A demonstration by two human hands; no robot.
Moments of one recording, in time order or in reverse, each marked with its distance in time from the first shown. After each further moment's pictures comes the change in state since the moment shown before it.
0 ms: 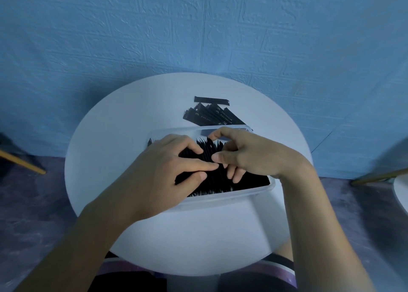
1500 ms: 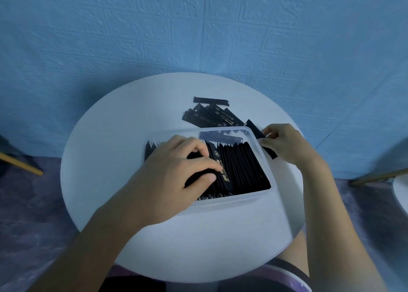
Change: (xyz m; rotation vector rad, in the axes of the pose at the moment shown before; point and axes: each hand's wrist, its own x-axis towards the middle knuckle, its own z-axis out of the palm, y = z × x) left_hand 0.009 0.010 0.008 -0.013 -0.011 -0.001; right_hand 0.028 0.100 -0.065 -0.231 0.545 0.188
